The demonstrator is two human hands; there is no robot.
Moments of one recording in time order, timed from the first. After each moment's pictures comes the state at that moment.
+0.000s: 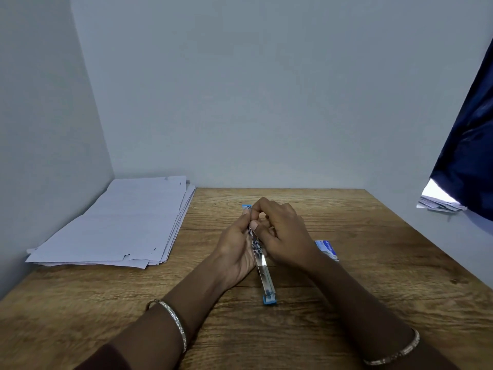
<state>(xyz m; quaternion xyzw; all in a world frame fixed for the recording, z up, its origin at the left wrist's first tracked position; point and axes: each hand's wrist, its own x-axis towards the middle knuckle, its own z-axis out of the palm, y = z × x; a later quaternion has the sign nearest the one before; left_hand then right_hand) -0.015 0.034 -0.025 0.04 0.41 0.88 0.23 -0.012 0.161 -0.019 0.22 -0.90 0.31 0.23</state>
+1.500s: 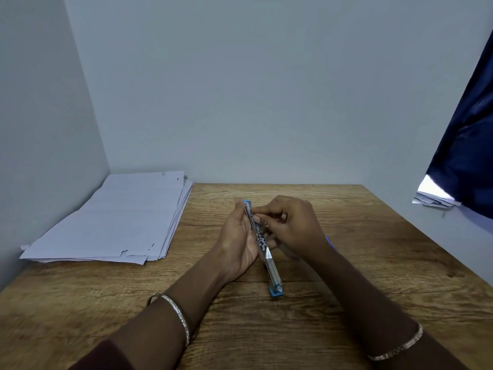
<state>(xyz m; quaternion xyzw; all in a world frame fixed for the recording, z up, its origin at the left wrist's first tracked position) -0.015 0.041 -0.020 0.04 0.41 0.89 0.20 -0.017 0.170 -0.012 0.18 -0.86 0.42 0.23</state>
